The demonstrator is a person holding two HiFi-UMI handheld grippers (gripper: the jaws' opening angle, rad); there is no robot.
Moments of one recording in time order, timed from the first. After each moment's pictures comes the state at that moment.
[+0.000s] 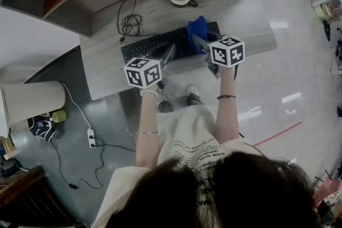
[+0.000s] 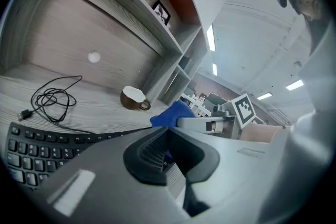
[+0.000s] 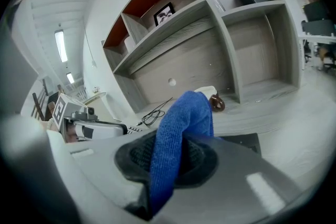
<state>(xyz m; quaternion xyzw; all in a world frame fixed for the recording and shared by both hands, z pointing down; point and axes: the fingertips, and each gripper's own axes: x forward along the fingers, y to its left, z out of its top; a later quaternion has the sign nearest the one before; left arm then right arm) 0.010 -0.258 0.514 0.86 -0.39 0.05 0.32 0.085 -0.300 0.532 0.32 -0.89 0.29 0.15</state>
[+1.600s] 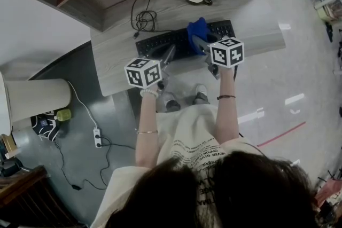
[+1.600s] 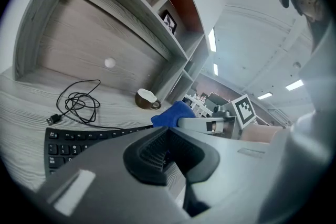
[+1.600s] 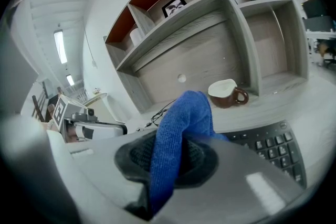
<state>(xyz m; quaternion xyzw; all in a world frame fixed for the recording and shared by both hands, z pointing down) -0.060 -0.235 0.517 0.86 -0.40 0.05 0.32 0.018 -0.277 0.536 0.32 -0.89 0.29 0.14</state>
